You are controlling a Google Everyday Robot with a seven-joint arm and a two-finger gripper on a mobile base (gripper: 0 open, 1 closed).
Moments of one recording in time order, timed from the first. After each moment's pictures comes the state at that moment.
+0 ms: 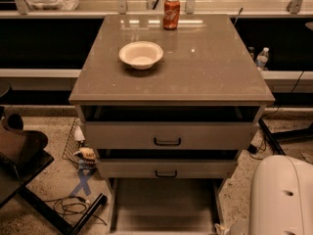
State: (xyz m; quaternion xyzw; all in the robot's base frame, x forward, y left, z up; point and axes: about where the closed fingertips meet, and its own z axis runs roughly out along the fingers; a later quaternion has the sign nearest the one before) arm 0.347 -0.276 0.160 -0.58 0.81 0.04 0.11
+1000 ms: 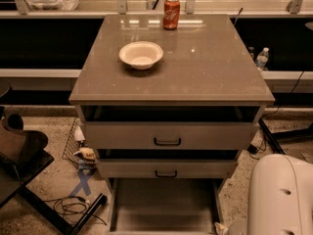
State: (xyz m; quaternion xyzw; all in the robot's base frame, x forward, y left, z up) arm 0.347 -0.270 0.160 -0.58 0.81 0.04 0.11
